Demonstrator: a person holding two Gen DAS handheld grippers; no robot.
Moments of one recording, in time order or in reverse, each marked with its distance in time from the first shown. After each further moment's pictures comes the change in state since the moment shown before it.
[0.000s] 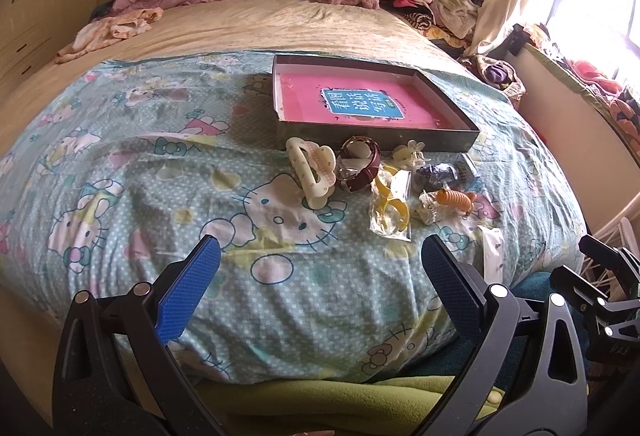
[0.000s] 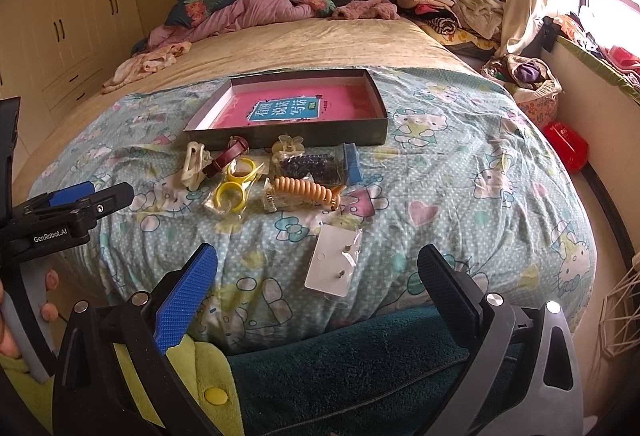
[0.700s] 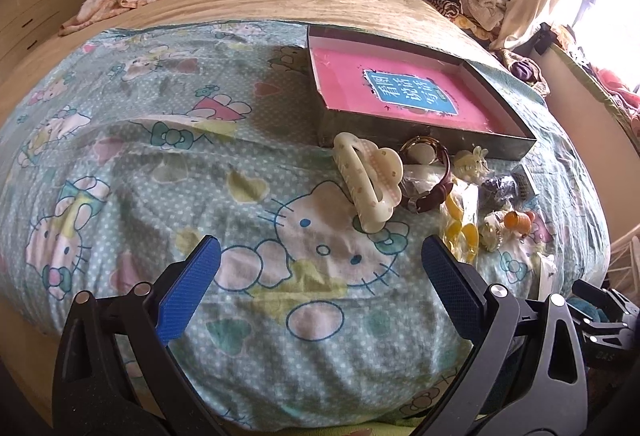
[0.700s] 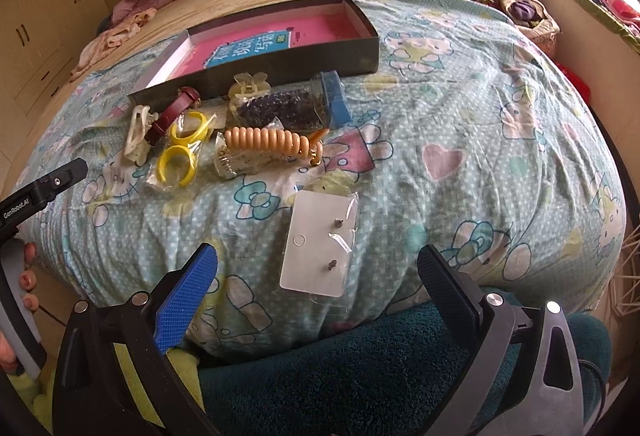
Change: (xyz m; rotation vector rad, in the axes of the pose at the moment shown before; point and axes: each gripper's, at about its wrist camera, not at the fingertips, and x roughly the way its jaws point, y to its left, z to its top) left arm 0.065 0.040 0.017 -0.065 0.079 0.023; right arm 0.088 -0.024 -0.005 0.132 0.224 -0.017
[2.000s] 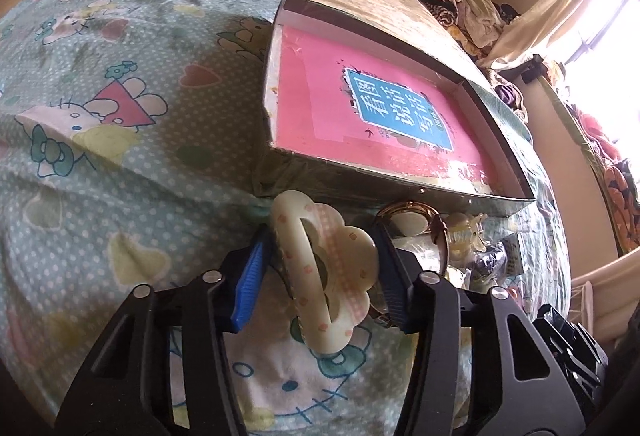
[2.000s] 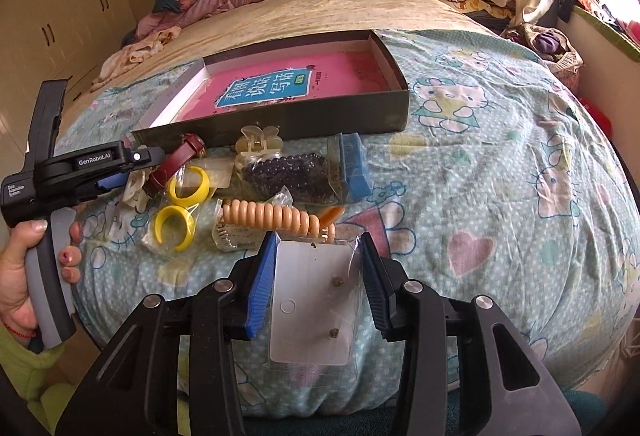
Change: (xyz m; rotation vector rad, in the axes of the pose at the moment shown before) left arm 0.076 -0.008 0.042 -0.150 0.077 -0.187; right arm 0.011 -0.003 0.042 -0.093 -0.154 0.070
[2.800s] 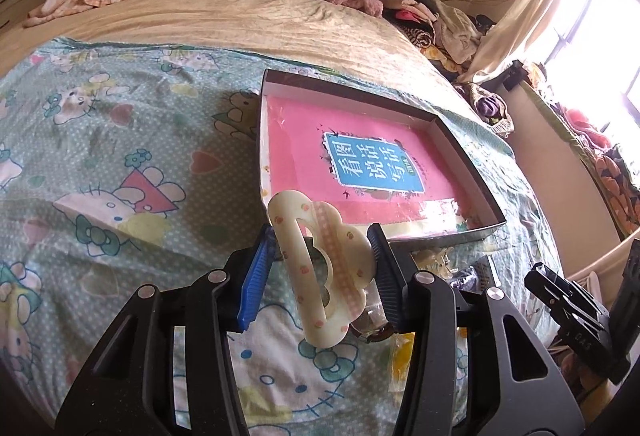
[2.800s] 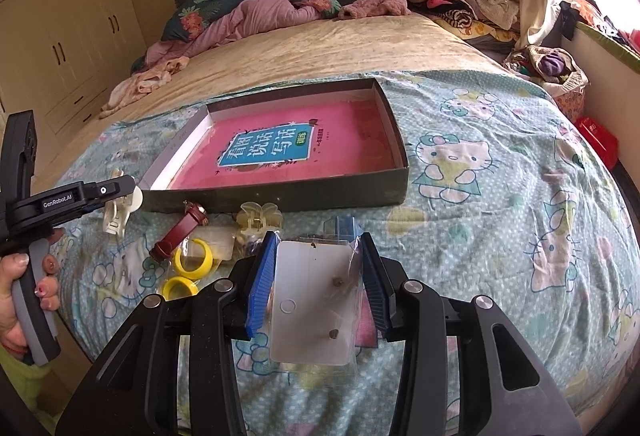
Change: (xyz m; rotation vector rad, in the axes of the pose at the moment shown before) left arm -0.045 -0.014 0.029 0.096 -0.122 -0.005; right arm -0.004 -0.006 0.045 -0.010 -0.101 0.035
